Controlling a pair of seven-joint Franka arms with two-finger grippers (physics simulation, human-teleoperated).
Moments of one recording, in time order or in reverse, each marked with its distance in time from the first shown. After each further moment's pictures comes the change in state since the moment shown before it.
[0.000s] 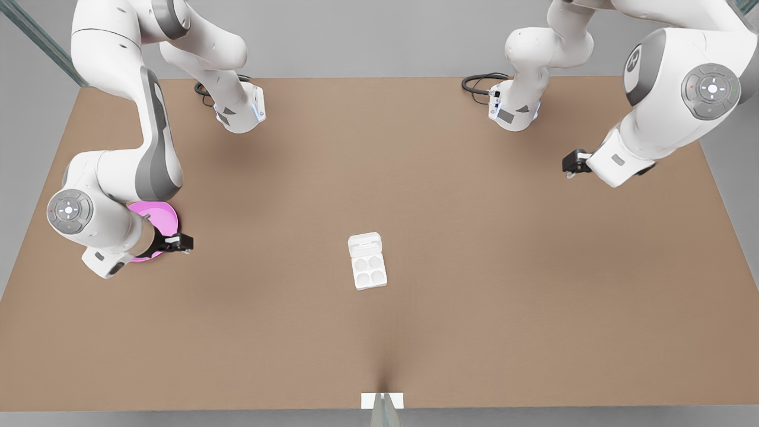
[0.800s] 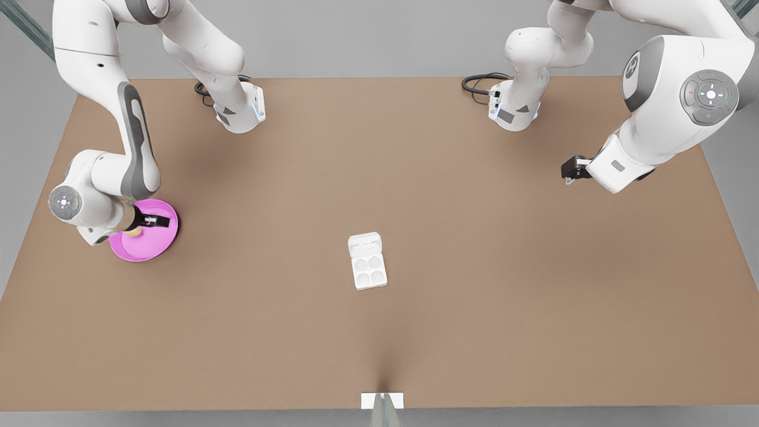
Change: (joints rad) left arm 0.004 0.010 0.000 -0.005 -0.002 0.029 -0.016; right arm -0.329 -0.128 0.000 -0.603 -0.048 0.387 -0.060
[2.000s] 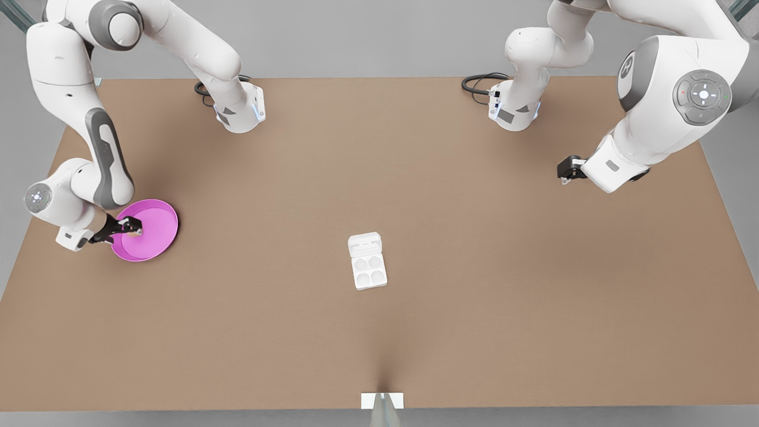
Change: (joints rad) left arm -0.013 0.002 0.000 0.000 0.000 0.004 -0.005; right arm -0.253 0.194 0.023 -0.009 -0.002 0.331 -0.601
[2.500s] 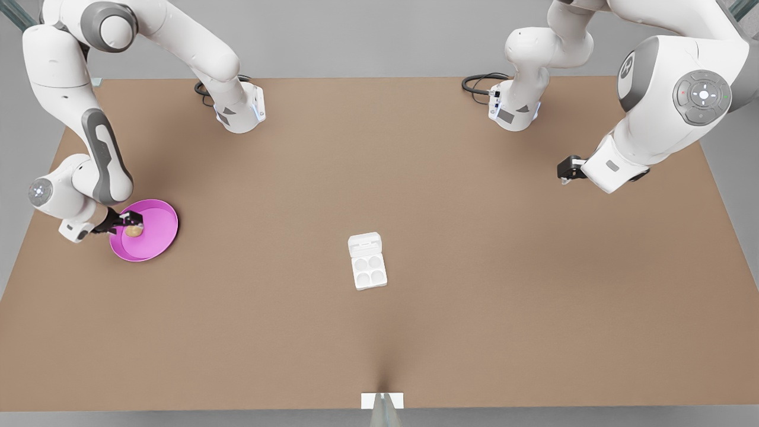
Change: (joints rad) left arm 0.000 0.001 0.000 0.000 0.000 0.000 0.000; right arm -0.078 0.032 0.000 -0.051 -0.002 0.045 0.036
